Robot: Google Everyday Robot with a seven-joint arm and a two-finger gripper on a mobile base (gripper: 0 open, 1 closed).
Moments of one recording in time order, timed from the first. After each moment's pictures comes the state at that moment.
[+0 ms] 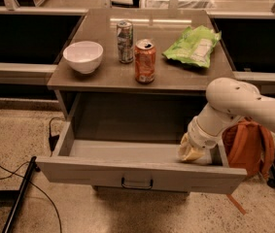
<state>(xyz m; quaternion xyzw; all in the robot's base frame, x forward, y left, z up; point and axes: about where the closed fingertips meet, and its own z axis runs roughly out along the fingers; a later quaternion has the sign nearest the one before) 0.496 -0.166 0.627 -0.73 0.66 0.14 0.10</state>
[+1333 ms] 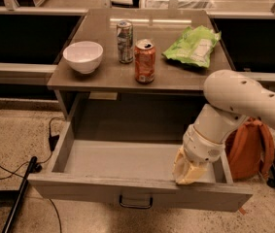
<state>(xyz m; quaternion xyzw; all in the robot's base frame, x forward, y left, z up) 0.392 -0.126 0.693 -0.76 0.61 0.24 0.05</state>
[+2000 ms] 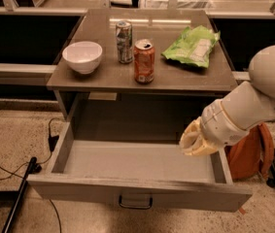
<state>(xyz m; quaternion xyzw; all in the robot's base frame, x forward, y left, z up) 0.425 -0.131 0.773 -0.74 0.61 0.16 0.20</state>
